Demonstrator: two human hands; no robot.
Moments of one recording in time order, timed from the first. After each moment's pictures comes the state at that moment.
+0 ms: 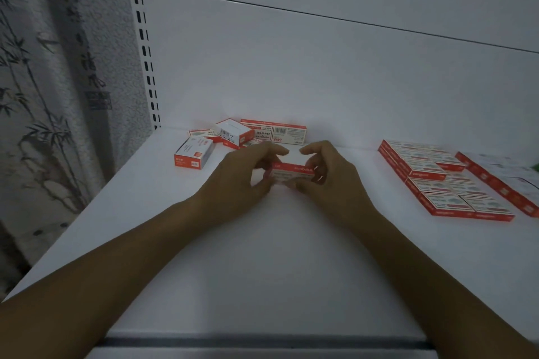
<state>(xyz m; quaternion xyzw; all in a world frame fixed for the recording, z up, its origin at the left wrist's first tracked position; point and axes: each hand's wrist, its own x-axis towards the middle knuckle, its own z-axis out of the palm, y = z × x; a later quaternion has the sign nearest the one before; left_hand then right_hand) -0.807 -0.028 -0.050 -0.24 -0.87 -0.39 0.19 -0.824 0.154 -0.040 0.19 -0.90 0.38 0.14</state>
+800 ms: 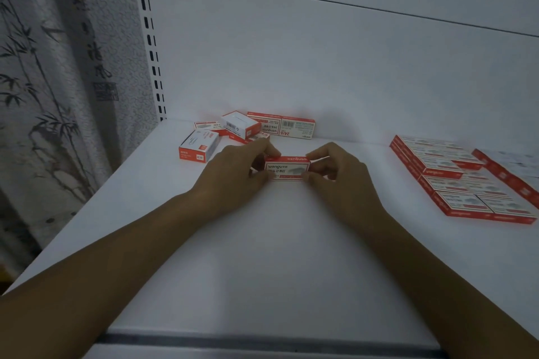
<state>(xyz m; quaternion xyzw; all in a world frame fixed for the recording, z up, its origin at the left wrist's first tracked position) -0.814 -0.037 -0.054 -0.16 -0.91 -0.35 0.15 -0.830 0.157 -0.050 0.17 -0.90 0.39 0.13</state>
